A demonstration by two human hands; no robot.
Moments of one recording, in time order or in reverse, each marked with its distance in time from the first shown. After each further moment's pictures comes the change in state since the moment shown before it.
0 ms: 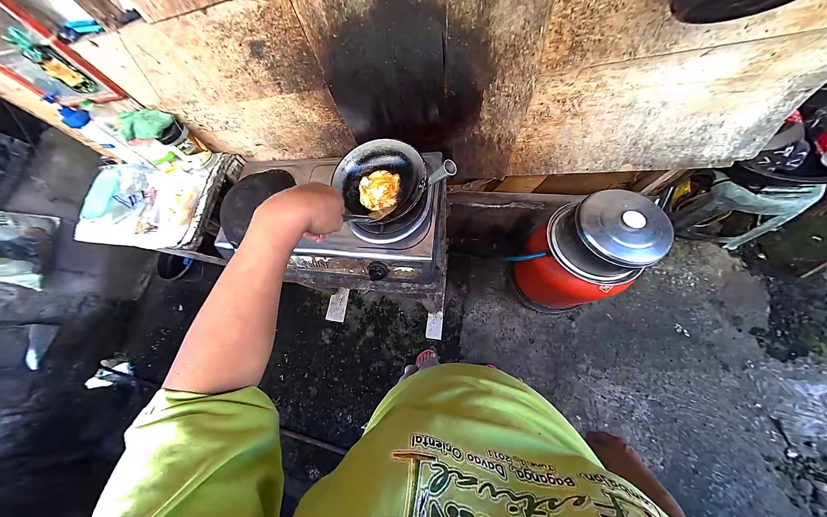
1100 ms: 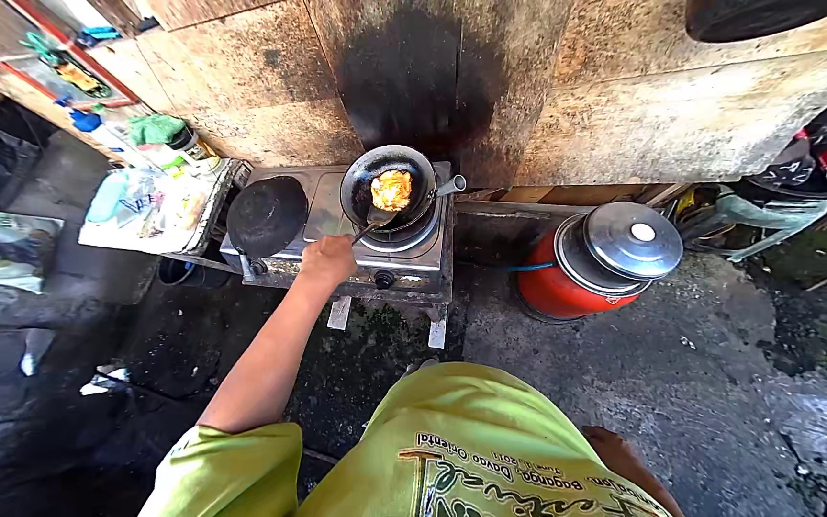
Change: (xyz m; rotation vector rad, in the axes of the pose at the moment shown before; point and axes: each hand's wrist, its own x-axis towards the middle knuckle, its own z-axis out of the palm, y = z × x) left_hand 0.033 -0.012 0.085 -0.043 0.176 -0.173; right_hand -0.016 -0.064 -0.015 -0.004 0.004 -0.023
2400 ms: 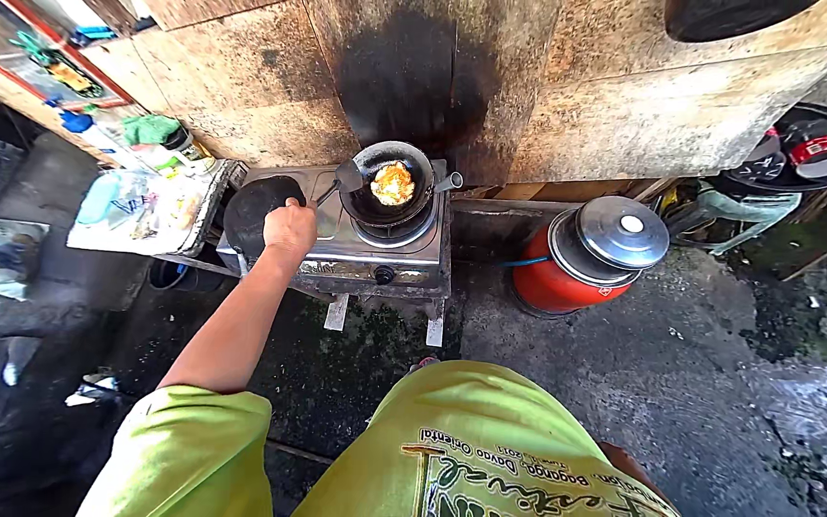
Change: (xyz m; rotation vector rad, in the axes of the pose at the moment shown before) left_hand 0.031 -0.059 -0.009 0.205 0.306 -0.066; right_hand 0.059 0.125 0.071 0.009 0.149 -0.235
